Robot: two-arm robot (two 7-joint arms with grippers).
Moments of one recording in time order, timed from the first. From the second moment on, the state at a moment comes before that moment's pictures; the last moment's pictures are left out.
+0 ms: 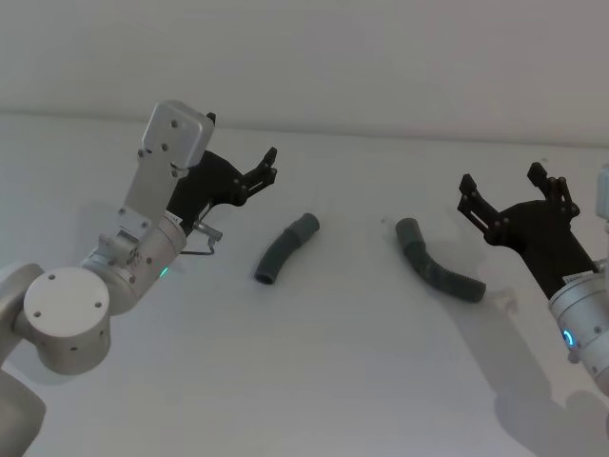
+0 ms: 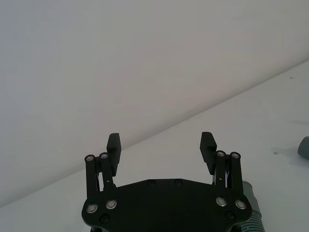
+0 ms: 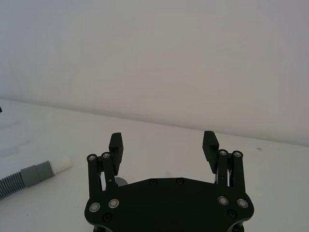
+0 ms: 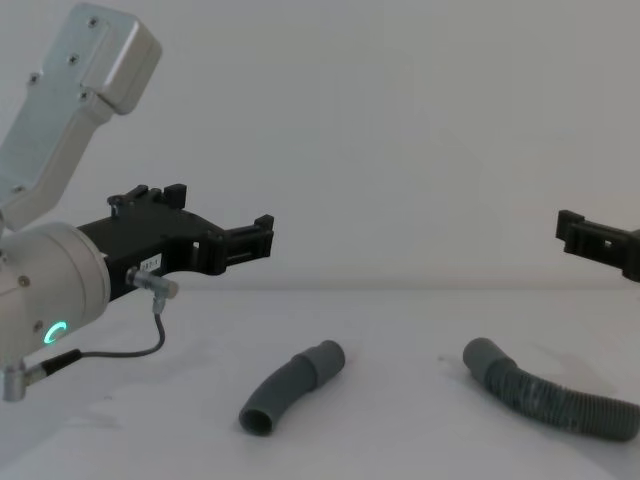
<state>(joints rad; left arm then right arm) -0.24 0.38 0.45 -1.63 -0.20 0.01 -0.01 -0.01 0.34 -0.23 -1.77 0.29 0.03 0.07</state>
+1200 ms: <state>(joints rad) -0.26 0.37 0.47 -1.62 -0.33 0.27 -0.19 0.02 0.37 -0.25 -1.80 0.29 0.28 0.13</state>
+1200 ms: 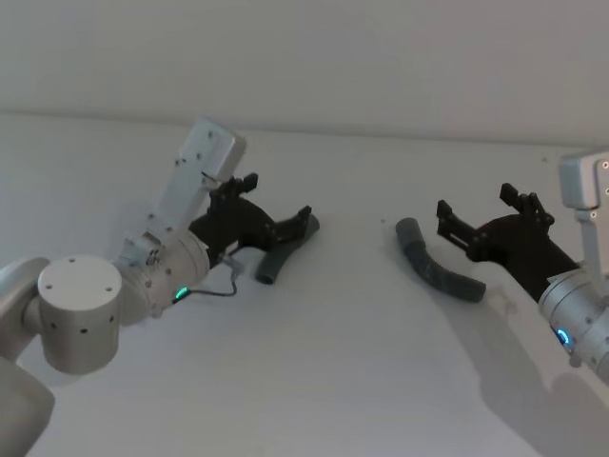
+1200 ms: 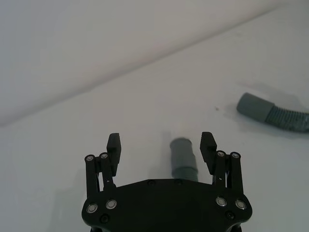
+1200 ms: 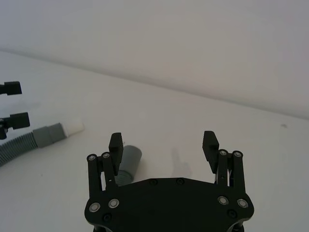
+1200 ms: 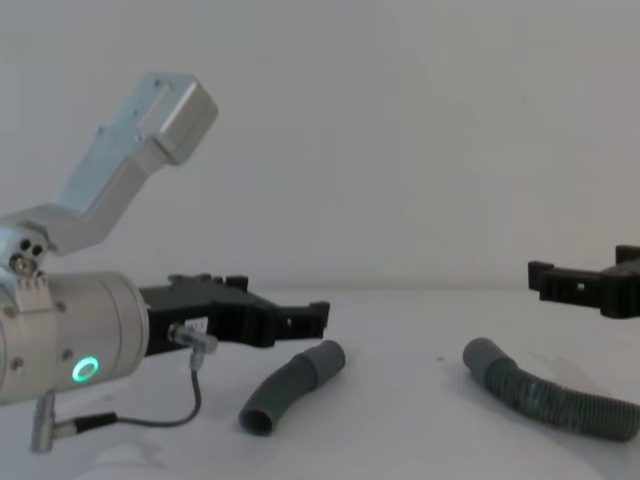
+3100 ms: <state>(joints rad) -0.25 0.35 0.49 -1.66 -0.29 0.48 -0.20 0.03 0.38 -0.30 -1.83 0.27 0.55 0.22</state>
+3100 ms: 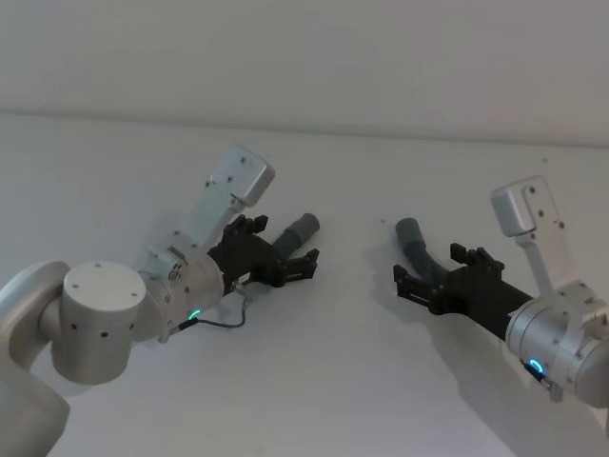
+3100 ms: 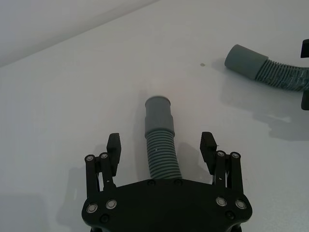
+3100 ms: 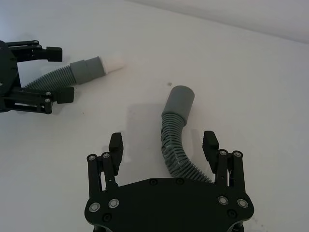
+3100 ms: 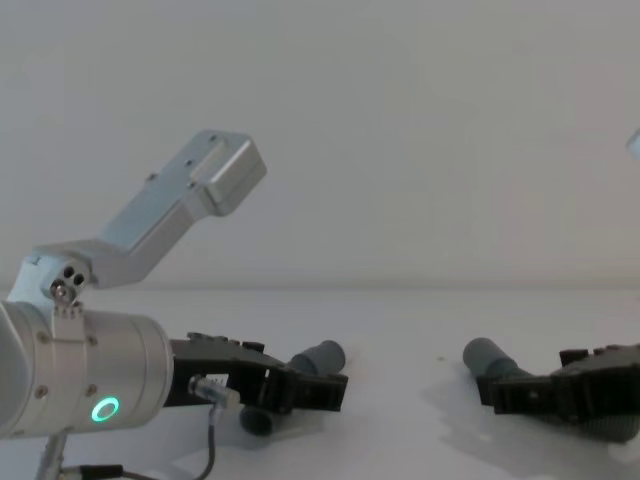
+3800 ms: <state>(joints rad) -0.22 0.34 0.48 -1.68 -0.27 0.48 -0.19 0.04 0.36 -0.31 -1.80 0.25 0.56 0.24</state>
